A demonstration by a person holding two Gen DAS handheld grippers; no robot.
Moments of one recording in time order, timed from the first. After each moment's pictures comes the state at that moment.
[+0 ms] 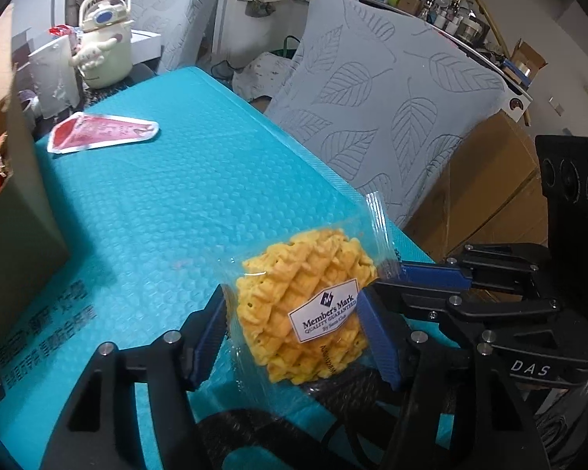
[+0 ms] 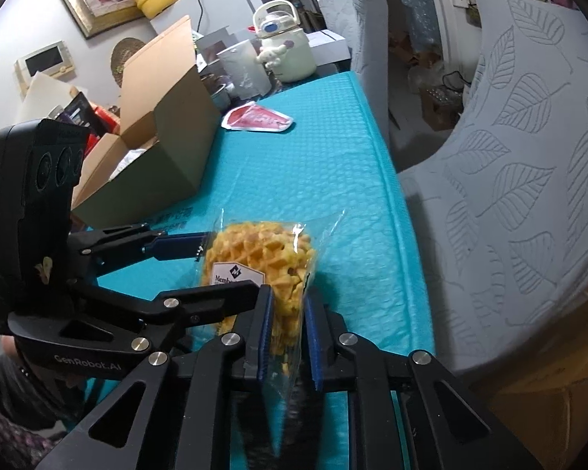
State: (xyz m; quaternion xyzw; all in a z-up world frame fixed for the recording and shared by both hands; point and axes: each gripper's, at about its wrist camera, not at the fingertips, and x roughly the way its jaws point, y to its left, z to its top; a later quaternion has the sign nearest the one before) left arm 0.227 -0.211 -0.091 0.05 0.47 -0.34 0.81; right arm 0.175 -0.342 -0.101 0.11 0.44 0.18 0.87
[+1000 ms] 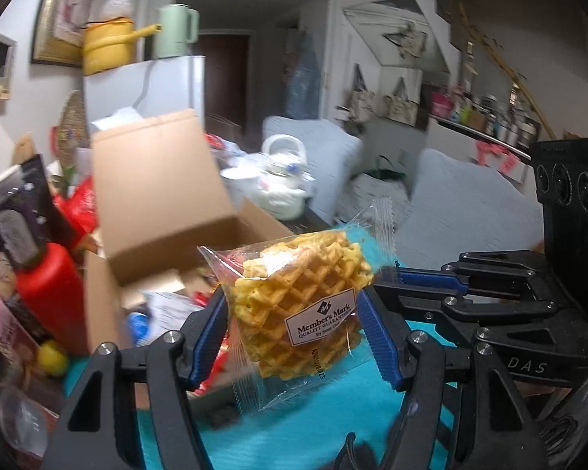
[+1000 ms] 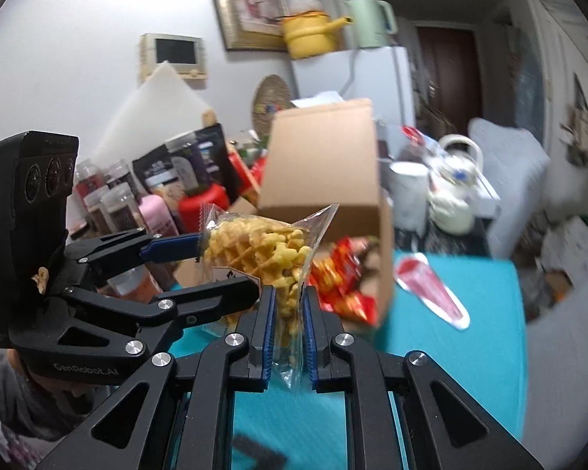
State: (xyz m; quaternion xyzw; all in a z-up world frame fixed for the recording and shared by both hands) left arm 0.225 -0.011 0.054 0.02 0.28 -0.18 0.94; right arm 0.231 -0.154 0.039 0.00 0.28 0.34 0.90
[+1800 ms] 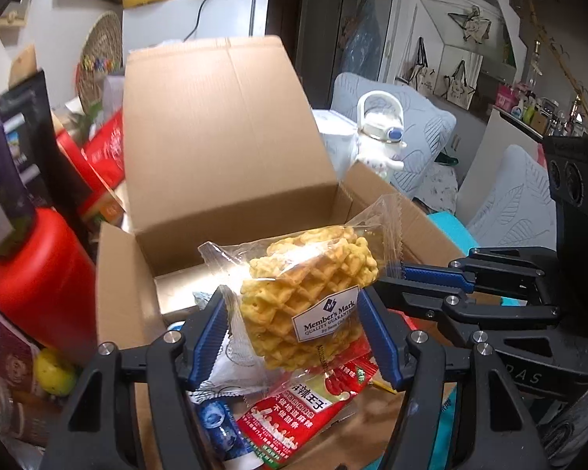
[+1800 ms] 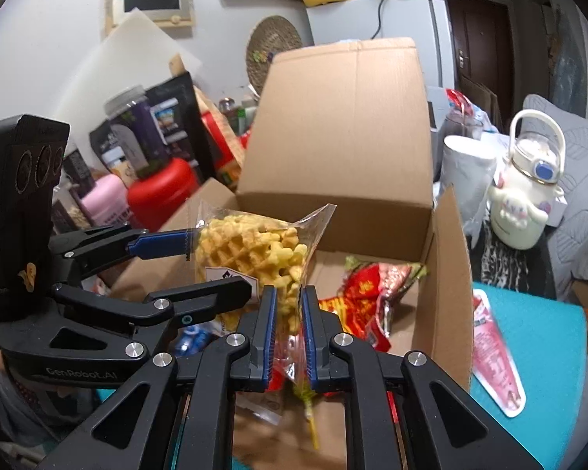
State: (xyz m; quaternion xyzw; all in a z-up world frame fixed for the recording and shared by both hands) left arm 0.351 0.048 -0.015 -0.02 0.37 -0.12 0.92; right arm 0.360 -0.087 -0.024 -0.03 0.35 0.35 0.87
